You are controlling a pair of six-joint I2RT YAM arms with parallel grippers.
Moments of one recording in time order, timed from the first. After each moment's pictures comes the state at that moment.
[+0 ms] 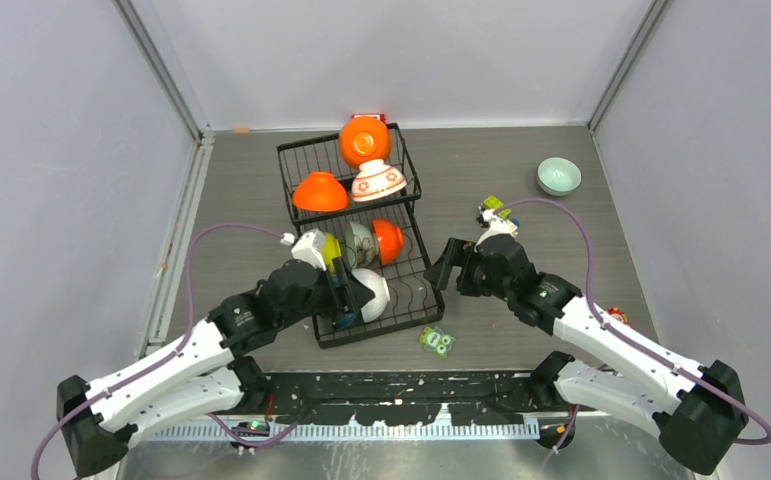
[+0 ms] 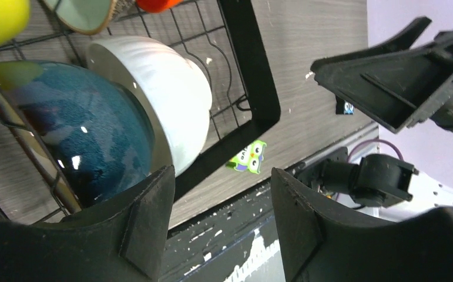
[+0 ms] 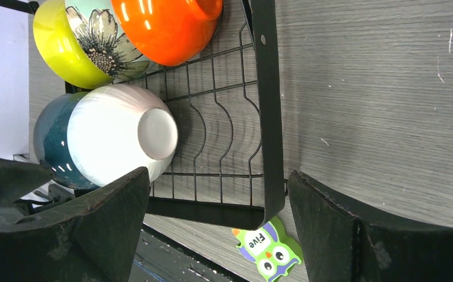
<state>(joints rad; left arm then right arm) -0.91 0.76 0.63 -0.40 -0.10 -0.95 0.70 0.92 0.63 -0.31 0.04 0.77</state>
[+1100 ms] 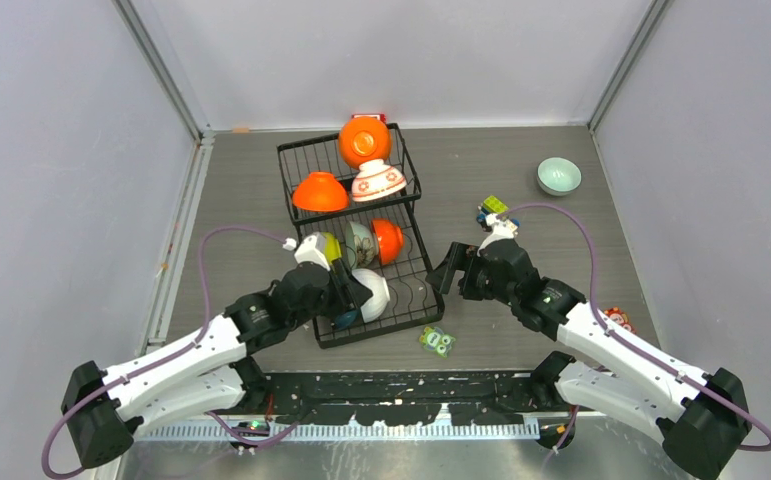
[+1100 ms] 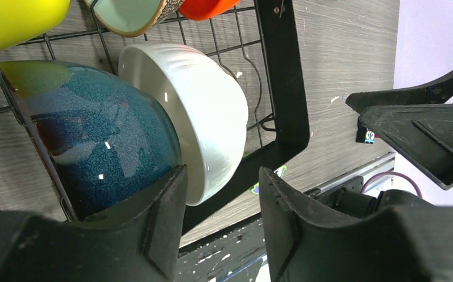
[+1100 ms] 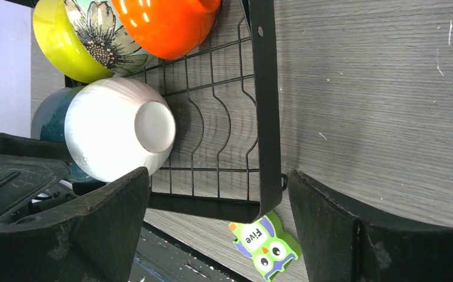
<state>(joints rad) -0.91 0.85 0.58 -0.33 -0.21 -1.03 0.70 0.88 0.59 -0.31 0.03 0.77</state>
